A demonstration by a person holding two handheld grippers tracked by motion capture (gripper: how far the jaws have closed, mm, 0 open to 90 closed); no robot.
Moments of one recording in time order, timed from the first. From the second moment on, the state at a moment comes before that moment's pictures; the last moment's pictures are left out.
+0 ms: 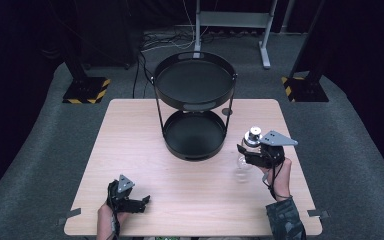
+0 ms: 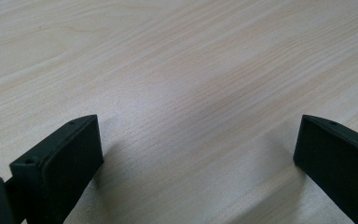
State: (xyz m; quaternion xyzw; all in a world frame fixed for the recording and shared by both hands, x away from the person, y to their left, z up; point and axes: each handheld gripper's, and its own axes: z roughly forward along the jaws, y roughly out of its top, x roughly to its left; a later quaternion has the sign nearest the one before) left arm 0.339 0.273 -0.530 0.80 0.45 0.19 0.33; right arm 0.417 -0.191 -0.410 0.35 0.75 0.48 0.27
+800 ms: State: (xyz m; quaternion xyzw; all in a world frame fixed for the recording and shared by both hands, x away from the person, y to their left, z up) left arm 0.340 0.273 -0.530 0.80 0.45 0.19 0.33; right arm 0.428 -0.178 -0.404 0.35 0.76 0.48 0.26
